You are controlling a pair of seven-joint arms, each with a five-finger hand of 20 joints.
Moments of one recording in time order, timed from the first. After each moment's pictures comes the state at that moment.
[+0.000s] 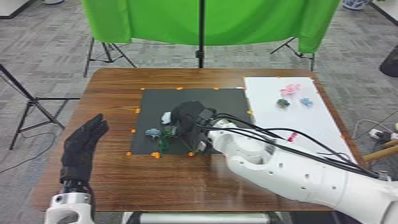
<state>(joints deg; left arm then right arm) 125.8 -71.2 -95.2 -115.8 59.9 10.4 19.0 -47.3 -57.3 14.4 -92.8 -120.8 7.3 13.6</state>
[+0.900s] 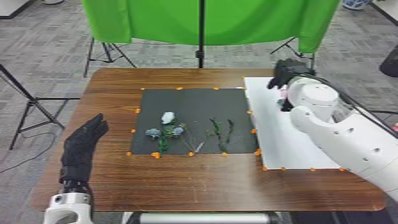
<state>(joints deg) 126.0 -71.2 -95.7 -115.8 60.4 9.6 18.7 -52.2 -44.5 42.3 -90.6 -122.1 -13.6 39.9</state>
